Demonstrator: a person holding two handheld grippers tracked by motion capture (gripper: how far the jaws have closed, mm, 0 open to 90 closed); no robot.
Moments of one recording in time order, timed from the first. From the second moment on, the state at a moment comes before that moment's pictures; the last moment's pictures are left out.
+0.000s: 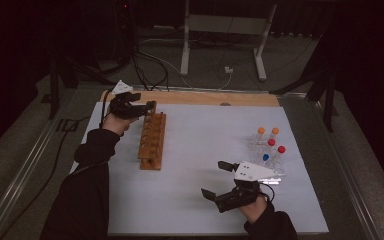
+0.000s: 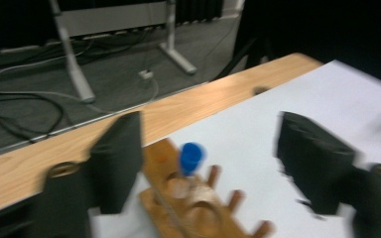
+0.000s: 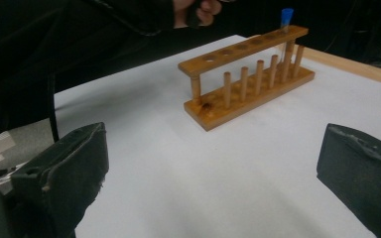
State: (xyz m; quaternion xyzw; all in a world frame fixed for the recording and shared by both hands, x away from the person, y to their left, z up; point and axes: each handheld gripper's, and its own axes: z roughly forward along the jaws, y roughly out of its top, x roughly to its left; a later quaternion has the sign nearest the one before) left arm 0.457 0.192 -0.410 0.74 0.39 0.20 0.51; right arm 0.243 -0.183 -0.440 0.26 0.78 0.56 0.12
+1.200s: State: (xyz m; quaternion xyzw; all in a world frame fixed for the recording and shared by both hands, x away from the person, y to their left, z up) left arm 0.289 0.169 -0.421 0.79 0.25 0.10 0.54; right arm 0.253 -0.290 -0.427 0.38 0.74 0.50 0.25
